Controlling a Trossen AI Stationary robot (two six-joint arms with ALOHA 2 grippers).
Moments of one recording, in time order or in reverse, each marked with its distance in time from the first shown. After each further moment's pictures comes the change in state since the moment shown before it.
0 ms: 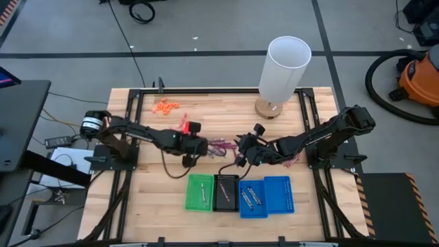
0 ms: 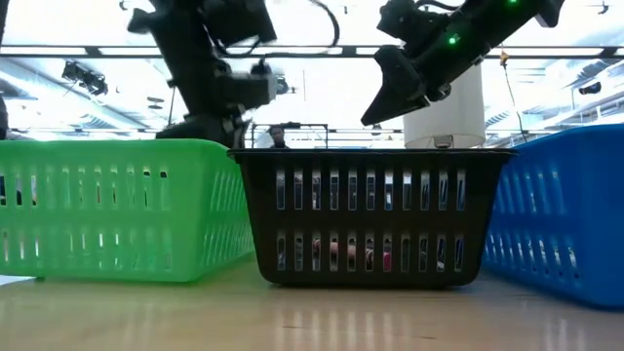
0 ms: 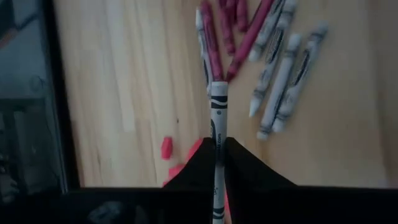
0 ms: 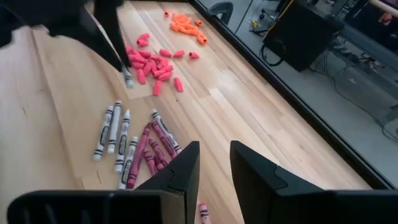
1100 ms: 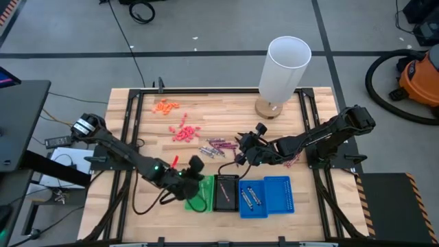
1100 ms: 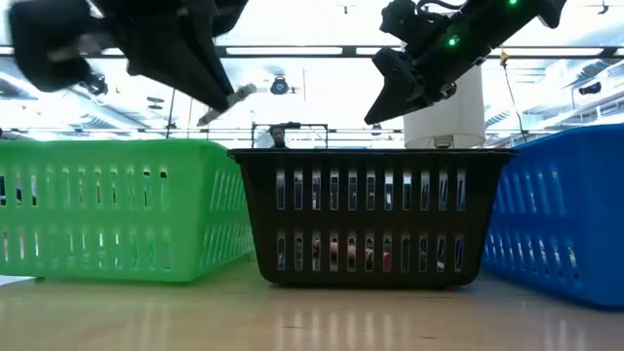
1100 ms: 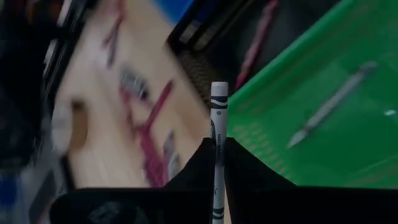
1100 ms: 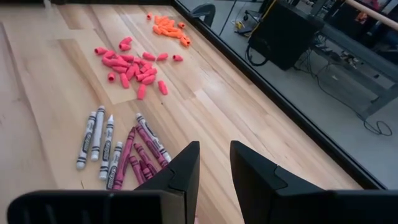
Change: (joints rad) left arm -0.432 -0.064 -0.001 0.182 -0.008 0.234; right arm 0.002 0.000 0.000 -0.009 0.065 0.037
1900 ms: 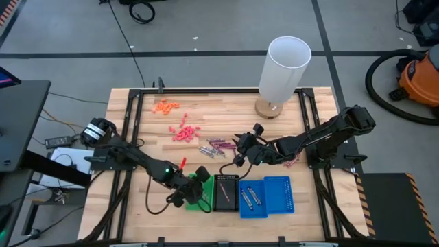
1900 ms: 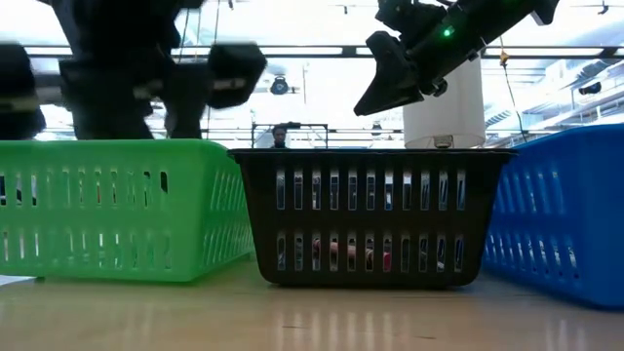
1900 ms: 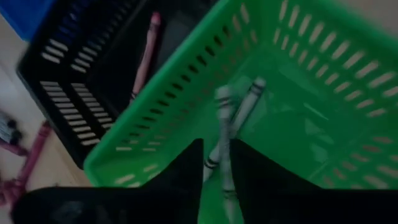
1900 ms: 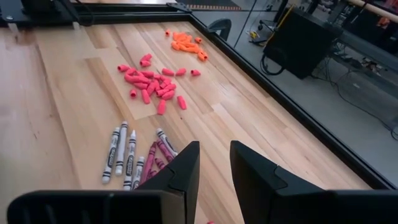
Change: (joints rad) left arm 0.052 0.140 -0.058 0.137 0.365 0.026; right arm 0.000 0.000 0.000 0.095 -0.053 -0.048
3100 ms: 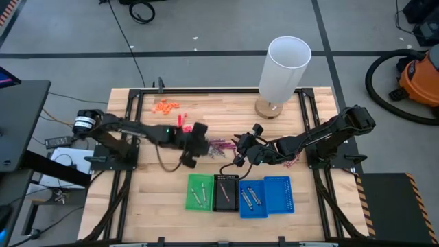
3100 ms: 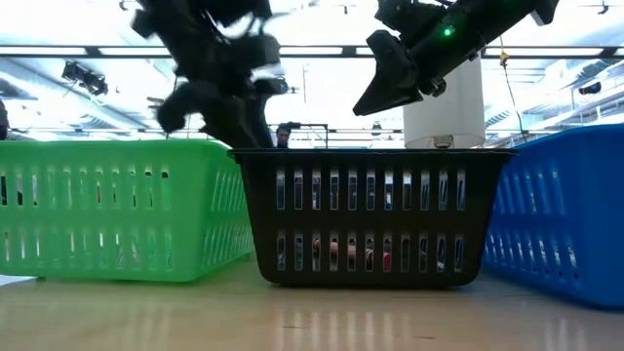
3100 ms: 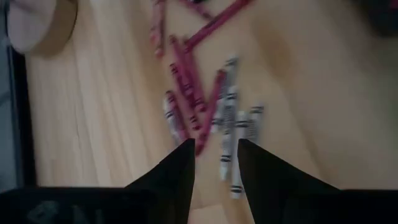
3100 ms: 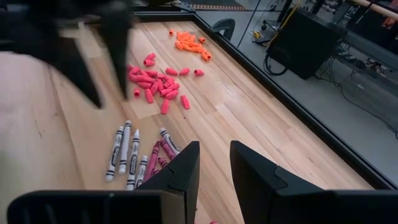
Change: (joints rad) left arm 0.449 -0.163 0.002 -0.101 -0.044 -0.019; right arm 0.000 0.000 0.000 0.004 -0.013 -0.008
